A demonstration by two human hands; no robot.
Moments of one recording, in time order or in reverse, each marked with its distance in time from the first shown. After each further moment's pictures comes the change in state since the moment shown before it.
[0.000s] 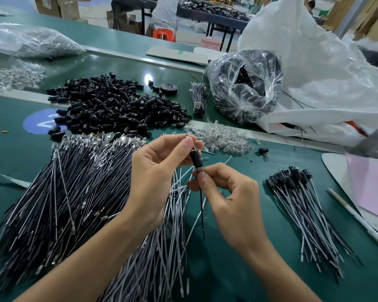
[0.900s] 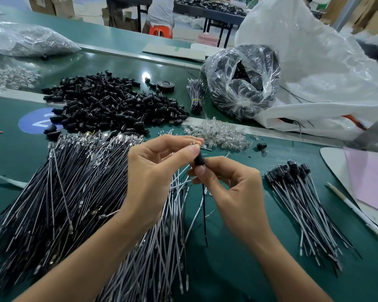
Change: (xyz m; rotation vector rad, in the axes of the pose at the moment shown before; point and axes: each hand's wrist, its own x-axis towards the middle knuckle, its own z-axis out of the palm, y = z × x) left_hand -0.001 0.000 -0.001 0.059 -0.086 0.136; right_hand 0.006 0.005 -0.004 0.140 -0.015 -0.050
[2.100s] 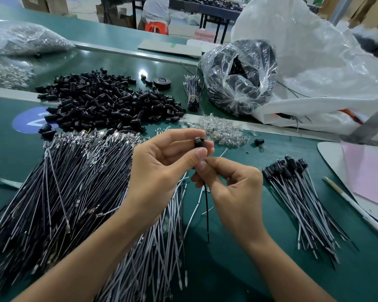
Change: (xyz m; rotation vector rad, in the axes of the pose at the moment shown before) left_hand -0.002 -0.005 0.001 -0.053 -0.151 -0.042; right_hand -0.002 0.007 0.006 0.031 0.142 -0.011
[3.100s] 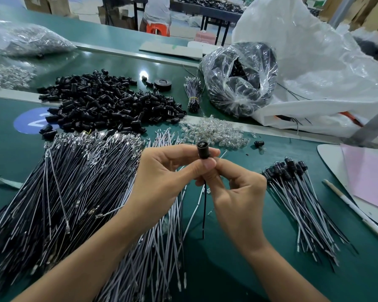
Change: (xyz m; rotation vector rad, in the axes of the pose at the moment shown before) left_hand -0.002 0.003 0.002 0.158 -0.061 -0.040; right_hand -0.003 -0.001 0.000 -0.031 0.054 -0.116
